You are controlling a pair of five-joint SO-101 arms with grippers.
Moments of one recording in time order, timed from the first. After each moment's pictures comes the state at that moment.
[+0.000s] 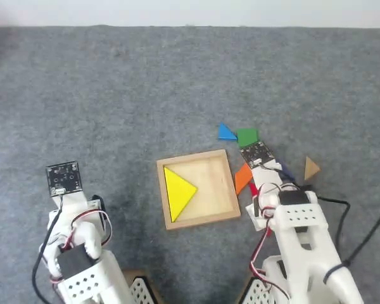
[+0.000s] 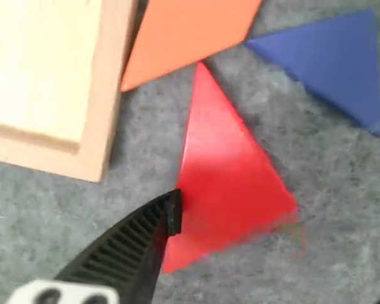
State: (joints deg) left arm -32.5 -103.1 96.6 72.0 -6.6; right arm -9.3 -37.4 72.3 54.5 19.5
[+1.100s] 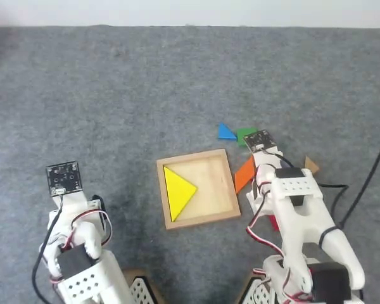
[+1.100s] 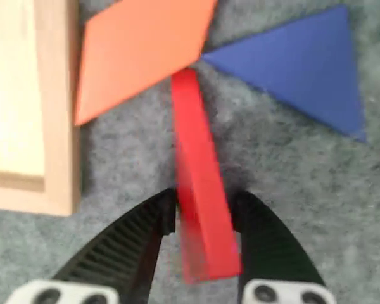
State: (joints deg) left arm -32.4 -103.1 96.6 72.0 -6.6; right arm -8.4 -20.0 60.4 54.2 14.5
